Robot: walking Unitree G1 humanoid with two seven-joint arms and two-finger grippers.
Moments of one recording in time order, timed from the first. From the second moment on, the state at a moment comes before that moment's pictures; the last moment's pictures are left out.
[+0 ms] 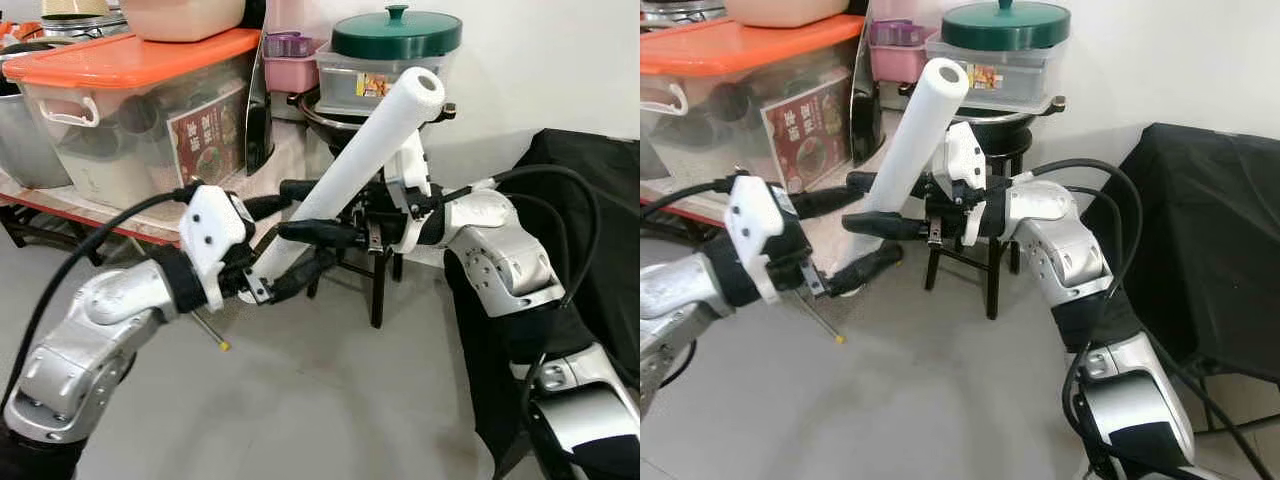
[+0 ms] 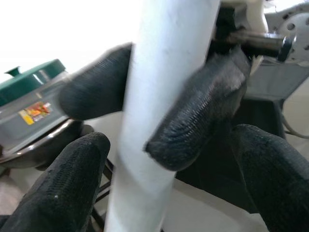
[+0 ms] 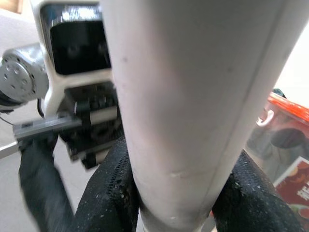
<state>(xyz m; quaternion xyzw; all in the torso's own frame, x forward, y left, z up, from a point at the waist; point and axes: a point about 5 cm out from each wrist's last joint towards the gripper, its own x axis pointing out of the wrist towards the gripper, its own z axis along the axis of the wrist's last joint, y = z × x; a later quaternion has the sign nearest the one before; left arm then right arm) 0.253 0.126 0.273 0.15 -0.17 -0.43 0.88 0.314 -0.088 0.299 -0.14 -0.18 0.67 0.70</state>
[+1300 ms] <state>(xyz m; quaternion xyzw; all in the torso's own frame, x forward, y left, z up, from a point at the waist) 0.269 0.145 0.277 0.16 -0.16 -0.38 0.90 0.316 -0.113 0.313 -0.13 -0.19 0.64 0.73</state>
